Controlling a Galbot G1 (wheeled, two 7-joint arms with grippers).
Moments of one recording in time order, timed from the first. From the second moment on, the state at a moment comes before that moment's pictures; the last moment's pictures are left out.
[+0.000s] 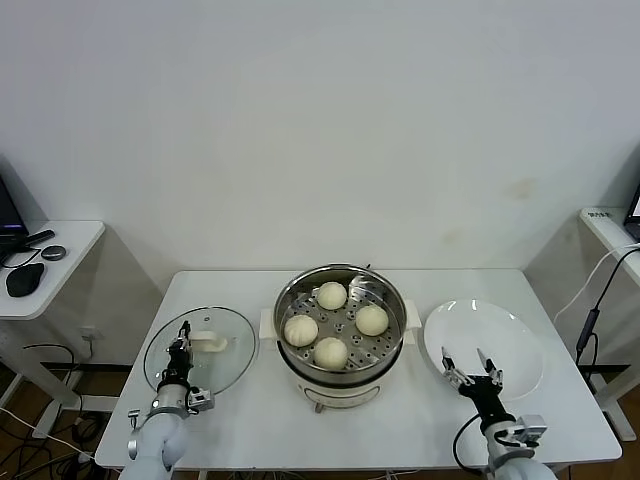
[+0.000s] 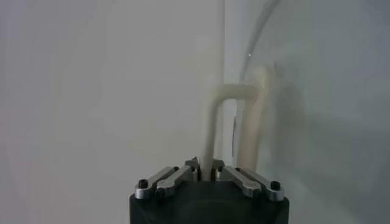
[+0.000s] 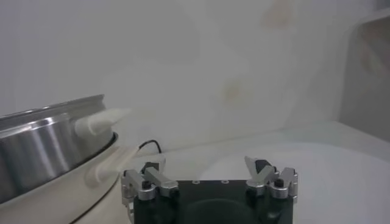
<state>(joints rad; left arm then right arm) 1.08 -1.34 -0.56 -1.29 1.30 0.08 -0.23 -1.42 1.33 0.68 1.70 0.47 0.05 -0.21</state>
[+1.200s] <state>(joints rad) 1.22 -1.55 -0.46 -1.96 1.51 0.64 0.13 -1.46 1.34 0.72 1.72 0.47 0.06 -0.21</state>
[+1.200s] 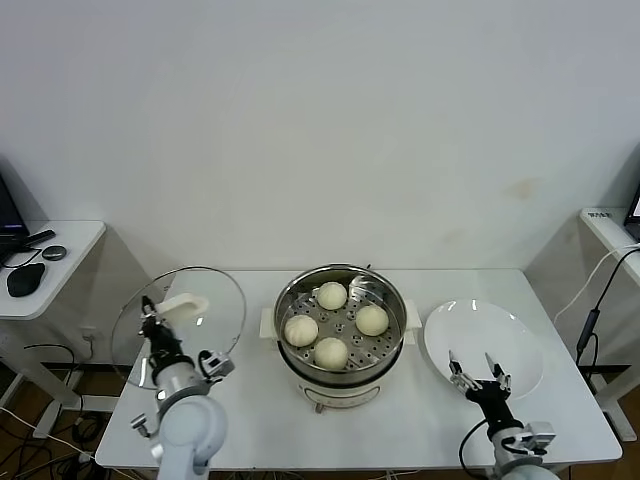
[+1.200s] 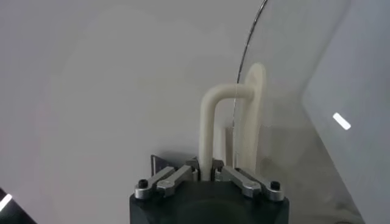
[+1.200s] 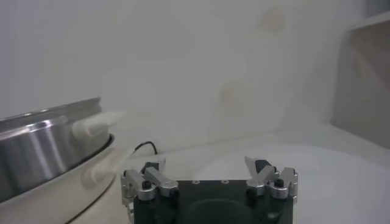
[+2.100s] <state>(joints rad) 1.04 -1.60 0.05 -1.89 1.44 0.69 0.23 -1.50 1.37 0.77 1.72 0.41 0.06 -0.21</state>
